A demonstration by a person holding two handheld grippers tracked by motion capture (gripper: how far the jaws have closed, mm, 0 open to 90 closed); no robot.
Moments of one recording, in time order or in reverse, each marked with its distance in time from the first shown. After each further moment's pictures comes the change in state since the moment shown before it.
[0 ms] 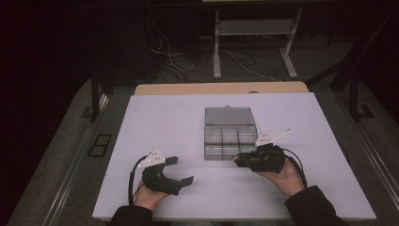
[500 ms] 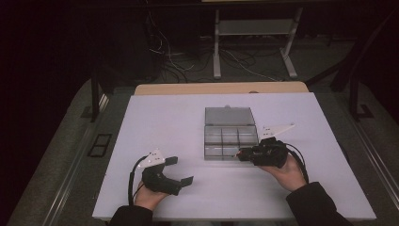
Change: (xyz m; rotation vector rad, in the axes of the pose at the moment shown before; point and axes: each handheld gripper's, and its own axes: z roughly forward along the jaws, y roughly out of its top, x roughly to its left) left arm 0.000 0.000 0.000 -0.004 0.003 -0.002; right arm -0.014 0.006 -0.006 -0.012 -0.010 0.036
